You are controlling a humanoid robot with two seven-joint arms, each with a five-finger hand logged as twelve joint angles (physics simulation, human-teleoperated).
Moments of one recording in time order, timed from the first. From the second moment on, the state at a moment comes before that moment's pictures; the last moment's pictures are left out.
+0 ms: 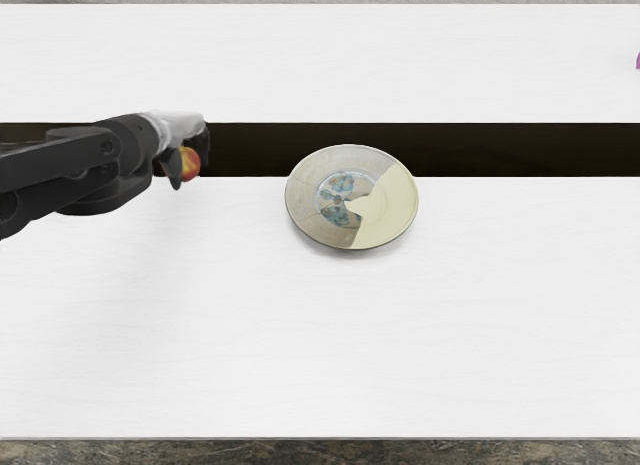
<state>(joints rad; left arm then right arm) -1.31 0.49 -0.02 -1.27 1.22 -0.12 0.61 -0.06 0.00 -0.15 0.16 0.05 0.02 -0.25</state>
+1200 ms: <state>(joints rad) -1.31 0.08 -0.02 -1.10 1.22 -0.04 0.61 -0.06 0.00 -0.15 0.16 0.05 0.02 -0.25</state>
